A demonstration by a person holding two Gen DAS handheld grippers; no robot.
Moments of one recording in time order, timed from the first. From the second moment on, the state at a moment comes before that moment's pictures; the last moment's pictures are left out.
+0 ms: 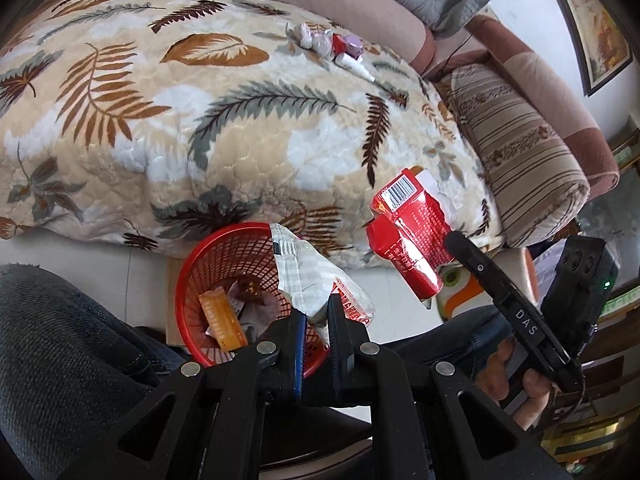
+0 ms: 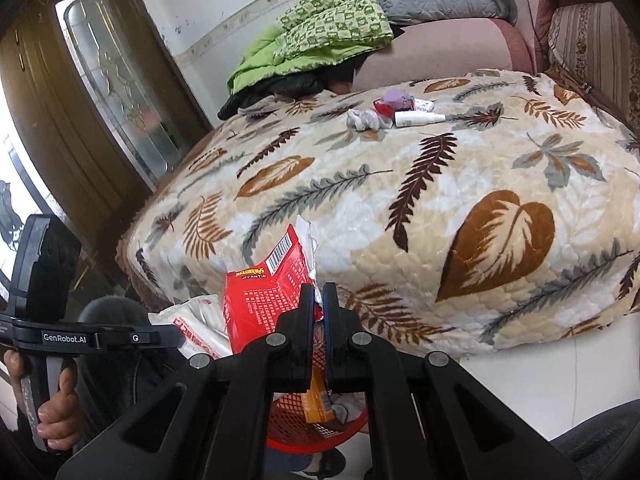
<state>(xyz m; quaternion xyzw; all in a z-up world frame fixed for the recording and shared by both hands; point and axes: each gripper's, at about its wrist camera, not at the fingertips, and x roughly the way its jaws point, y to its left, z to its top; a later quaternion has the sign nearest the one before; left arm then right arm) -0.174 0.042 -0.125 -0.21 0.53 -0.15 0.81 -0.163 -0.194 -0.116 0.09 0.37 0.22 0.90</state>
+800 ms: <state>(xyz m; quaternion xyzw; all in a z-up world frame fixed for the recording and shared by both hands) -0.157 0.032 -0.163 -0.18 0.58 -0.14 0.78 -0.144 -0.182 -0.154 0.09 0.43 0.22 0.87</state>
